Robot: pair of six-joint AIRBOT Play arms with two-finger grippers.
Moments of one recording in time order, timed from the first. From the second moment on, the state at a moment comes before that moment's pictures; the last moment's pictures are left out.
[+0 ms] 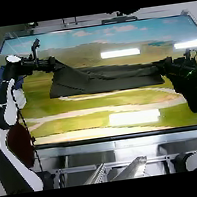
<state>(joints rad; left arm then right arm) 0.10 -2.16 2.02 0.52 -1.30 -1.01 -0.41 -1.87 1.21 -0.04 0.98 0.71</state>
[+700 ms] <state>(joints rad) 0.15 -2.17 2.05 0.44 -1.24 -1.07 -0.43 -1.85 1.39 -0.34 0.99 0.82</state>
